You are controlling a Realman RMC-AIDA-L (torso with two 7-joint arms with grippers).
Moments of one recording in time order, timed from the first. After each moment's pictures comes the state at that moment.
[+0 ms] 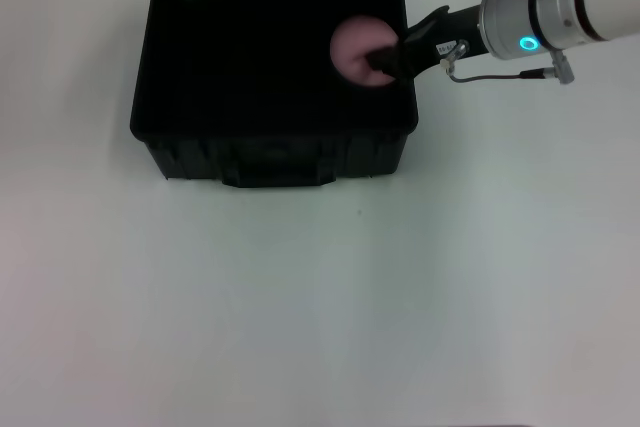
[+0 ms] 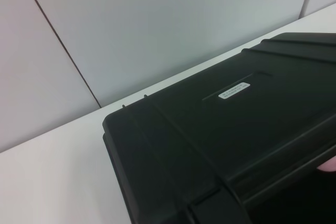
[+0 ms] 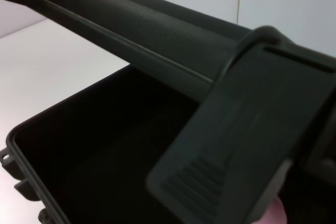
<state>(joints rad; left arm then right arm) -0.91 -2.05 1.42 1.69 -0.23 -1.80 -0.08 0.90 2.07 -1.10 -0.55 0.93 0.94 -1.21</state>
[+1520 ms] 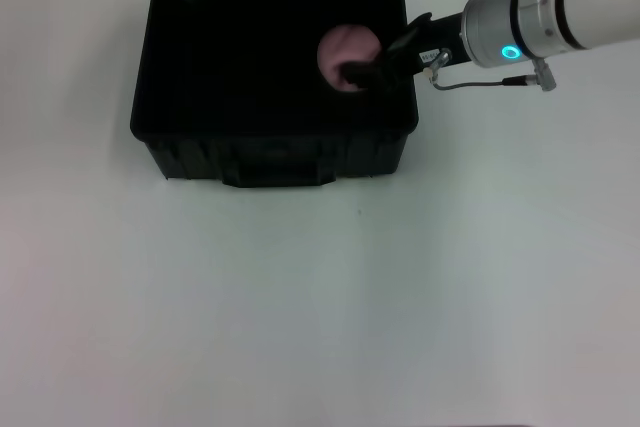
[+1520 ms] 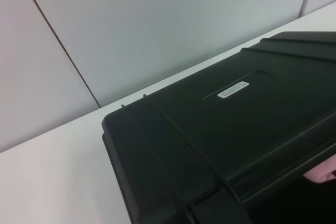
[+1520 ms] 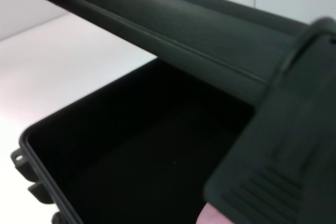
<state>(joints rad) -0.91 -2.05 1.42 1.69 -0.23 -1.80 -0.08 0.92 2.07 -1.16 -0.50 1.02 0.90 -1.24</state>
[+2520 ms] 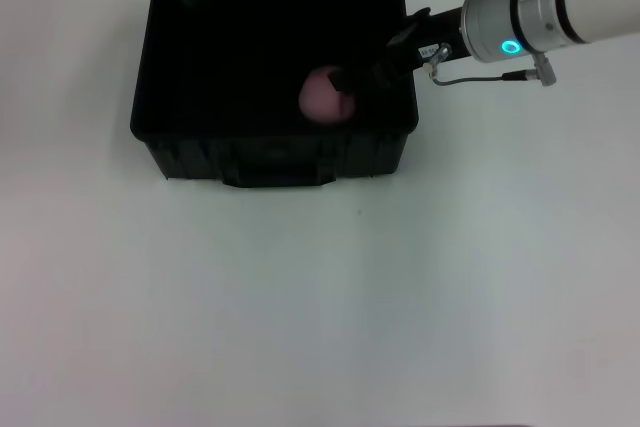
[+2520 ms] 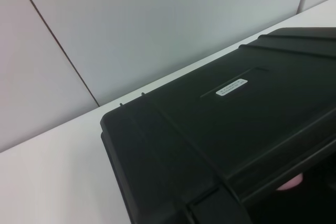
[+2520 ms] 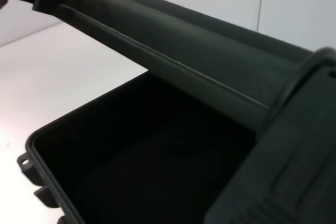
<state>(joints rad) -0.90 -2.05 1.43 1.69 -0.23 -1.80 -0.07 0.92 2.07 -1.16 -0.50 1.02 0.91 -1.24</state>
